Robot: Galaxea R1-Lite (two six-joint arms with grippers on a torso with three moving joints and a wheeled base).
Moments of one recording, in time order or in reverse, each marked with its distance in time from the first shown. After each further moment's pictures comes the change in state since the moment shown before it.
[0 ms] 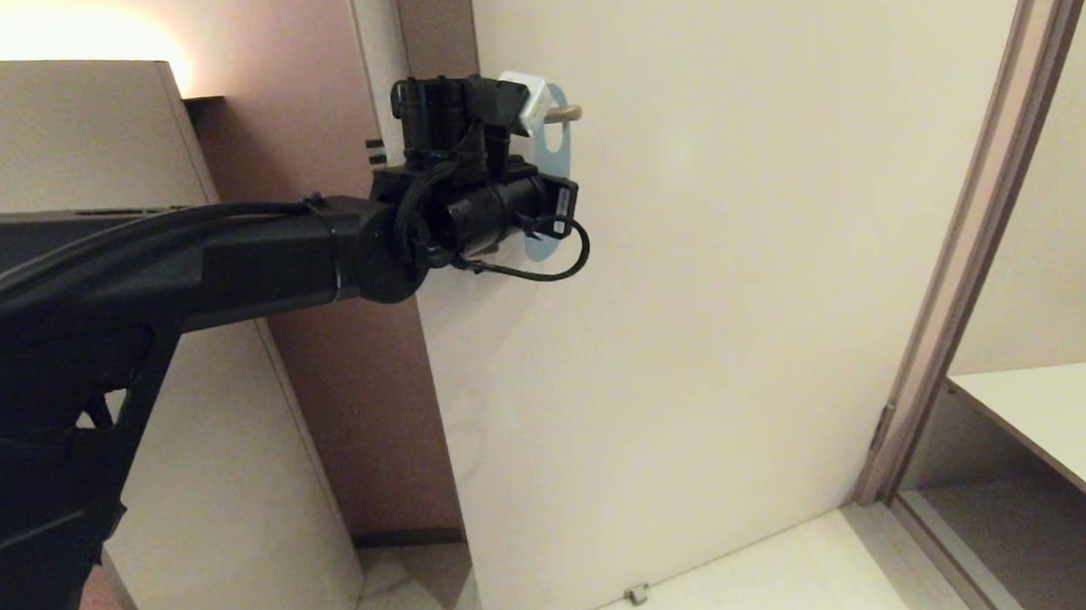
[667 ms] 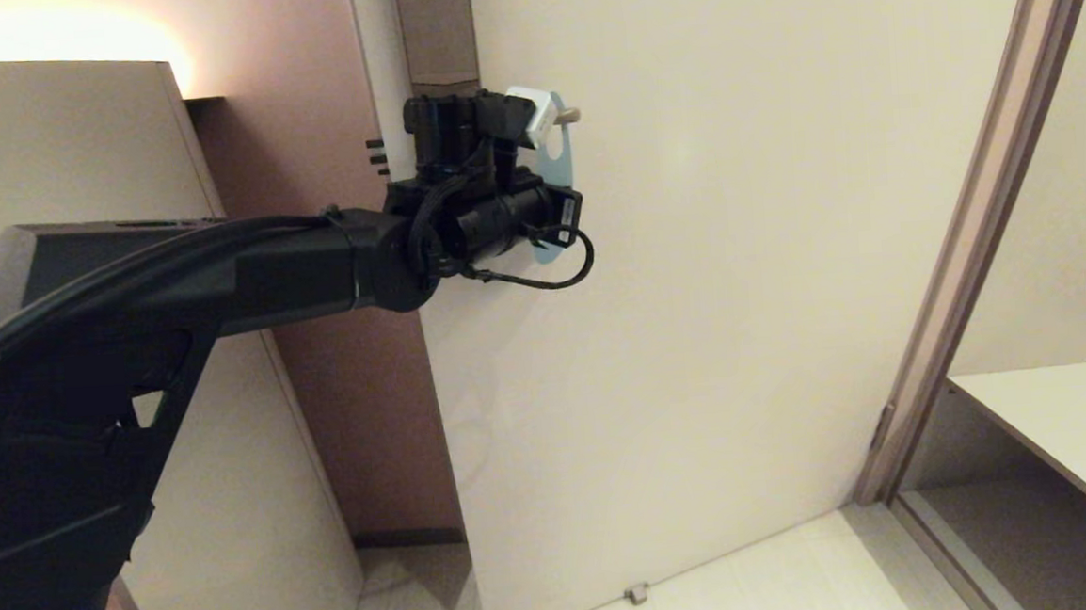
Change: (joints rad) left arm 0.001 0.037 -0.010 -0.011 -0.008 0.000; right arm 0.000 0.000 0.000 0.000 0.000 0.000
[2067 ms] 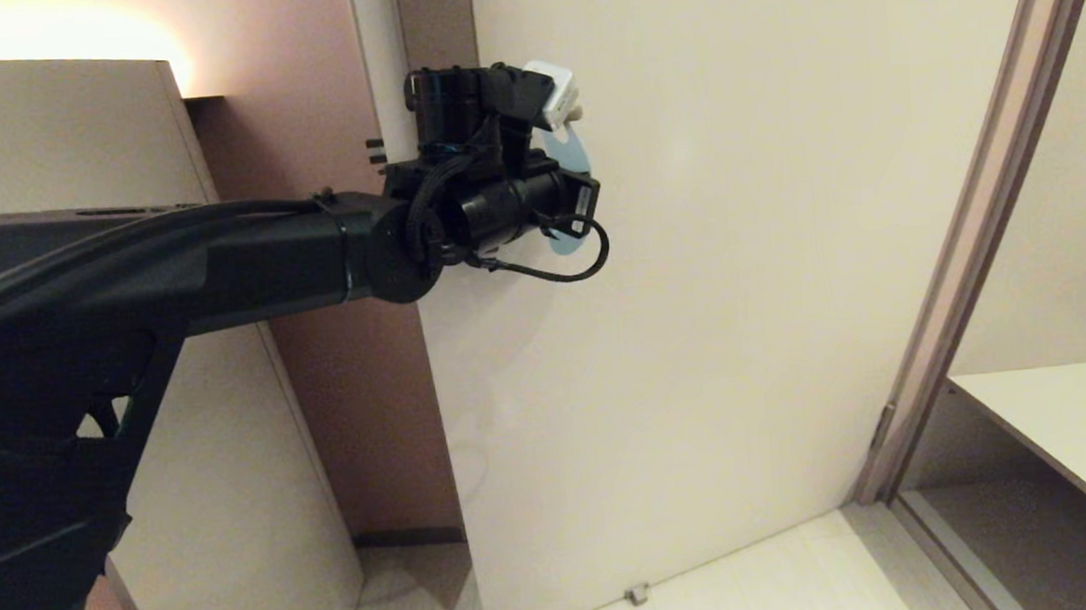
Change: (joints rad) left arm -0.047 -0.044 -0.007 0.009 -0.020 0.059; right arm 0.000 0.000 0.000 0.000 0.000 0.000
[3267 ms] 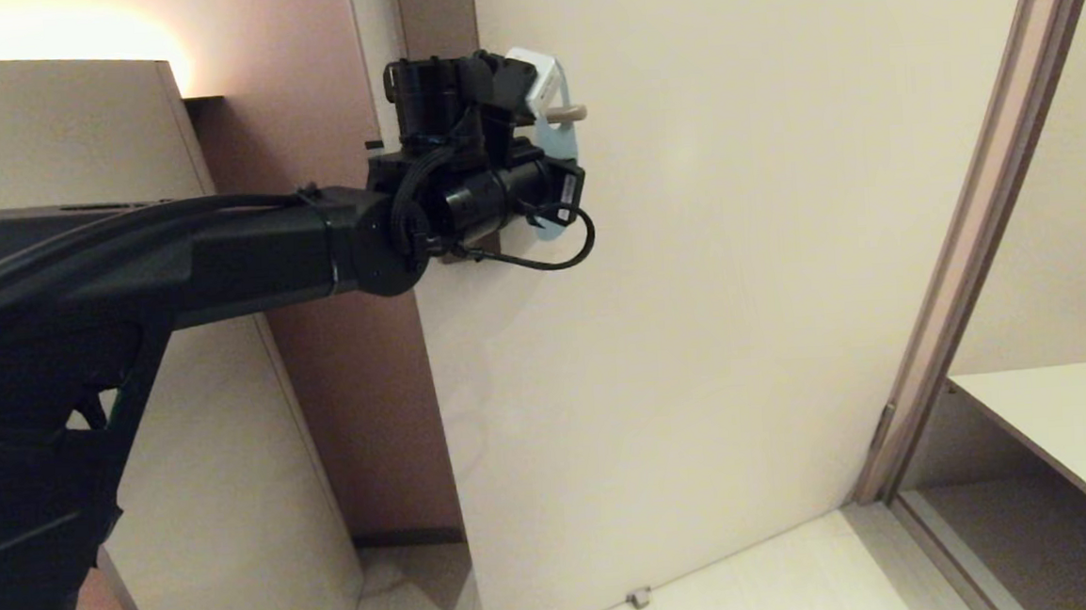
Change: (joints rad) left arm 0.034 -0.004 -0.006 -0.027 -0.013 0.013; right arm 0.000 0.000 0.000 0.000 0.000 0.000
